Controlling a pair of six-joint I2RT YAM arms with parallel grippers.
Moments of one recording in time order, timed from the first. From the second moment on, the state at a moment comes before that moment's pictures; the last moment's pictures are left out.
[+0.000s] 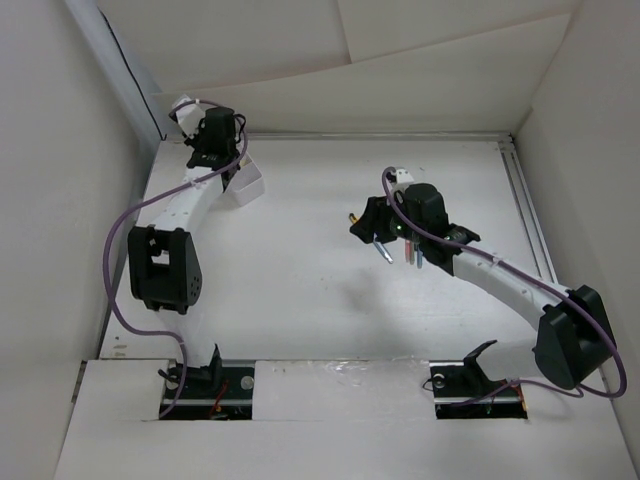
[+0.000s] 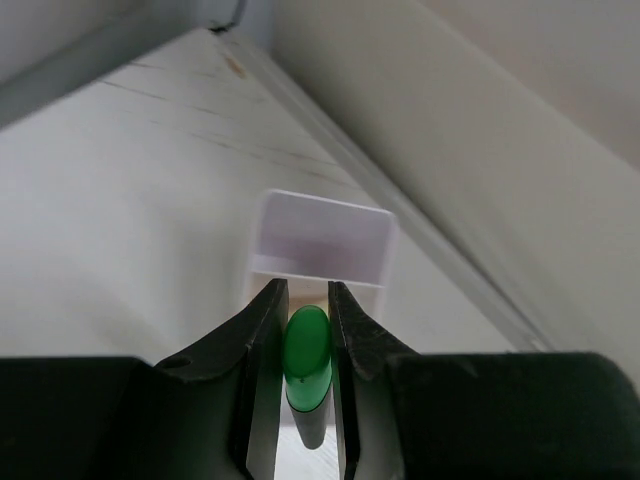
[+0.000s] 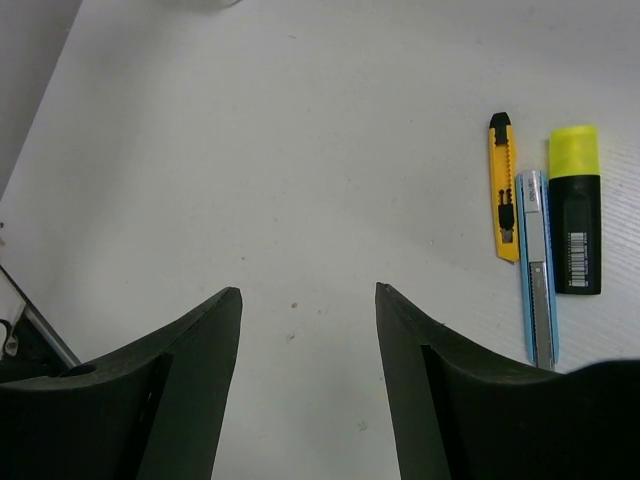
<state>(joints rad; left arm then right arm) -0.17 1.79 1.53 -0.14 -0.64 -0.70 0.55 1.33 0.92 -0.03 -0.21 0.42</state>
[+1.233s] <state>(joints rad) -0.18 2.00 1.53 0.23 -0.86 -0.30 0.55 1.33 0.91 -0.01 -0.21 0.42</state>
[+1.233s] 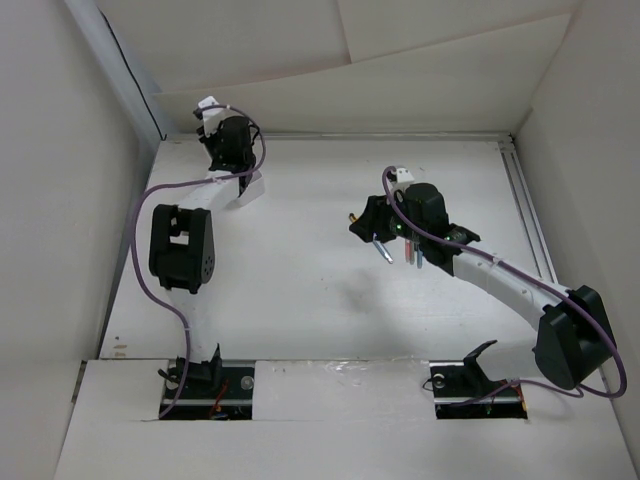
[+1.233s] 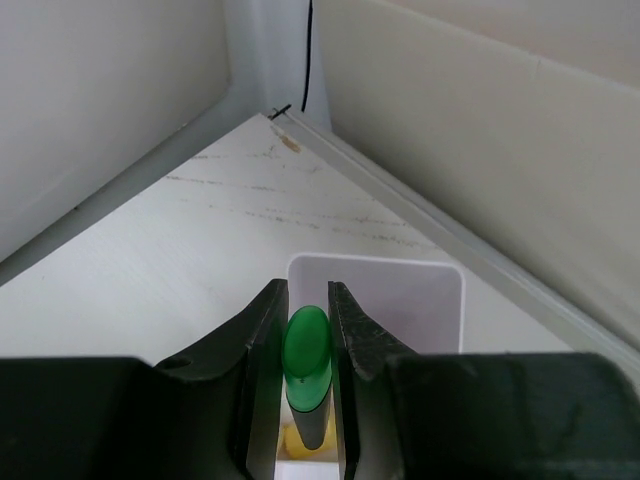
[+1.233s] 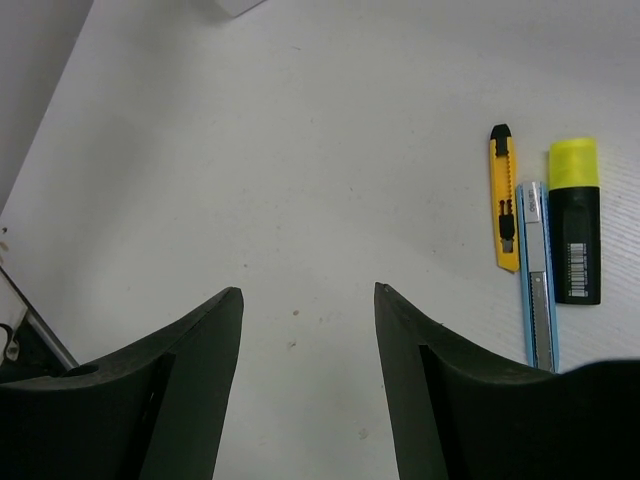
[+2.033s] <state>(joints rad) -0.21 1.91 1.47 0.17 -0.77 -0.40 0.45 1.54 0.95 -0.13 0.12 0.48</state>
